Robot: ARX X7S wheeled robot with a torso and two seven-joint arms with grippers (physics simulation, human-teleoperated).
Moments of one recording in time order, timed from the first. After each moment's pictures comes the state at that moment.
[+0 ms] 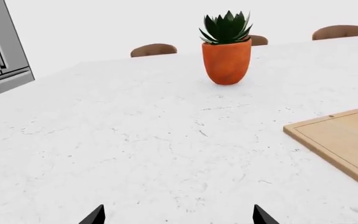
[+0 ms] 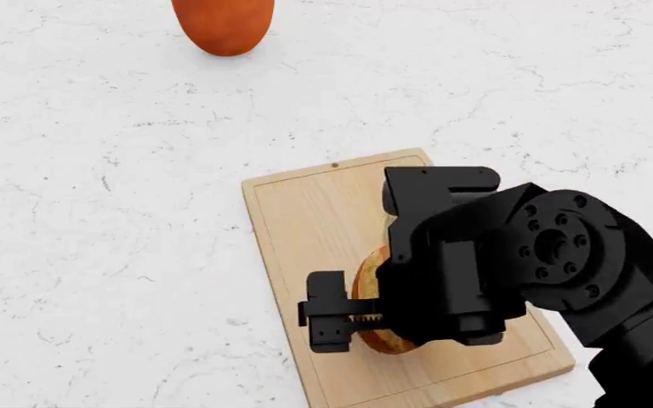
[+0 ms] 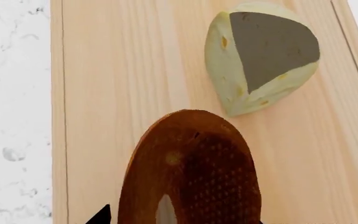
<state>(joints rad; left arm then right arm) -0.05 -0.90 0.02 0.85 -1.09 -0.64 -0.83 1.39 0.42 -1.09 0.60 1.91 1.09 0.72</state>
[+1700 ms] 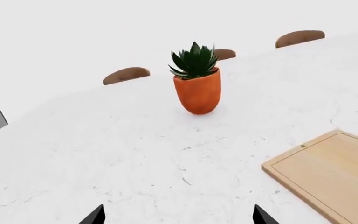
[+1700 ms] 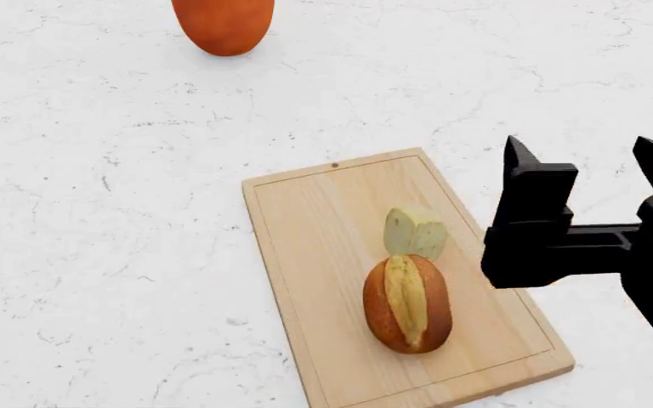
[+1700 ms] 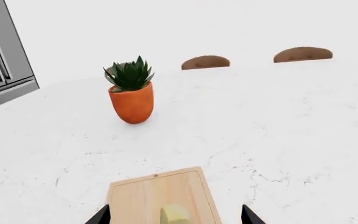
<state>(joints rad) -0.80 -0.96 0.20 0.68 -1.53 -0.98 -0.90 0.97 1.21 -0.46 -0.52 1.82 0.55 0.68</state>
